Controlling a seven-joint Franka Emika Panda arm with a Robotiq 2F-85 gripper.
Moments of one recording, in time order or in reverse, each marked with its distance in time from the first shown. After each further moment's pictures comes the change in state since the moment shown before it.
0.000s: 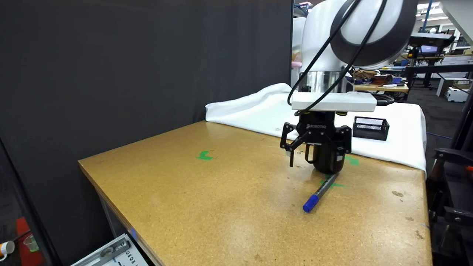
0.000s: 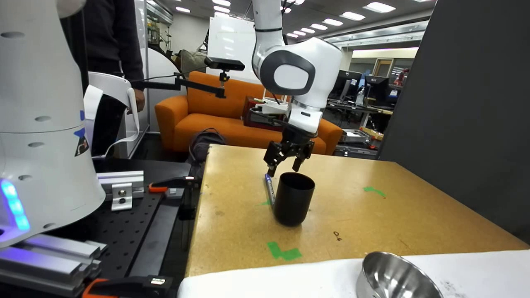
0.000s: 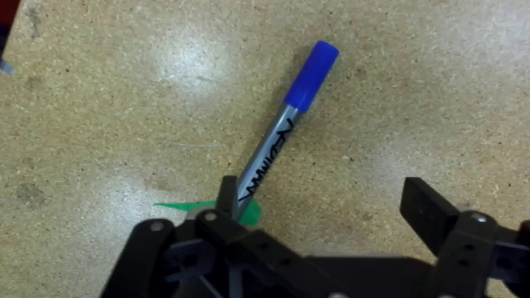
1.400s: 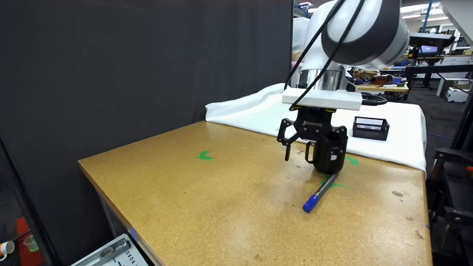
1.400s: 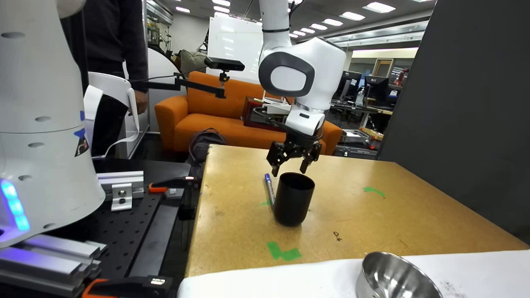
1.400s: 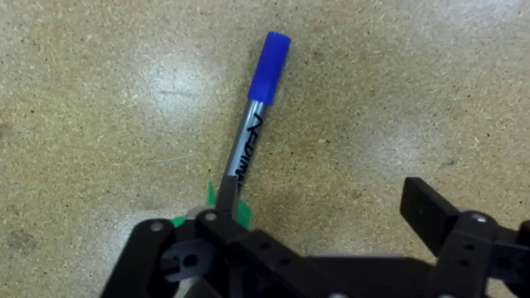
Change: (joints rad) arm 0.003 0.005 -0.010 0.002 0.160 0.051 0.037
